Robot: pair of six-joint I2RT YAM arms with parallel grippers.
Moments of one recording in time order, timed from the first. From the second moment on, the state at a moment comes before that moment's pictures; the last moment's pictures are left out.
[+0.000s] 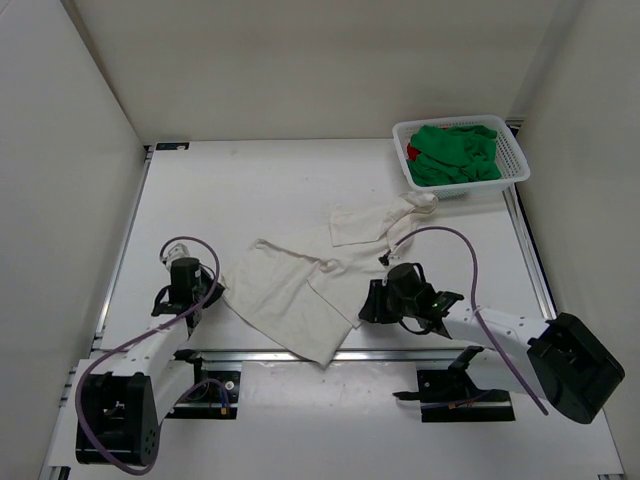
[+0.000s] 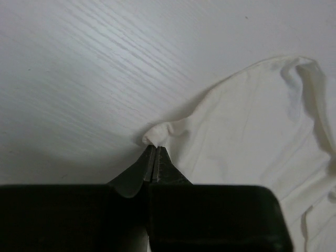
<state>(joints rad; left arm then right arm) -0.02 0.93 0.23 -0.05 -0.07 -0.68 0.73 1.14 0.35 -0.02 -0.15 0.65</state>
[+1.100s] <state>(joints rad) 0.06 1.05 1.43 -0.10 -0.05 -0.60 0.42 1.52 2.13 -0.33 -0.18 0.21</state>
